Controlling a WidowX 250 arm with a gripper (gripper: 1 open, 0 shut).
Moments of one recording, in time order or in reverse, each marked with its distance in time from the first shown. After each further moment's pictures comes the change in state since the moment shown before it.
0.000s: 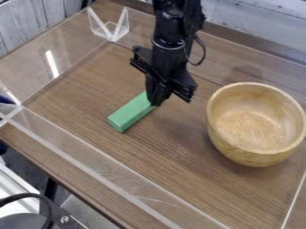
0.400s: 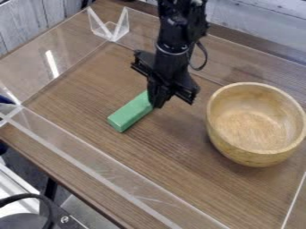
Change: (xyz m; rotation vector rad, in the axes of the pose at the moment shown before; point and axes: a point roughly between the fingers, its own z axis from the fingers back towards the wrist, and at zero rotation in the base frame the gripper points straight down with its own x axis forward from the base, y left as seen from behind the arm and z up) arm 0.006 -0.005 -0.007 0.031 0.005 0.043
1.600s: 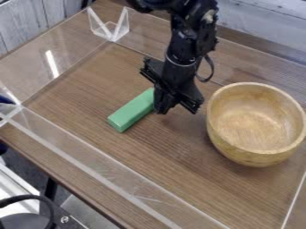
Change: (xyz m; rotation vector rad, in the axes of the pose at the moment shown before) arm 0.007 -0.012 -0.016 0.042 0.002 -0.100
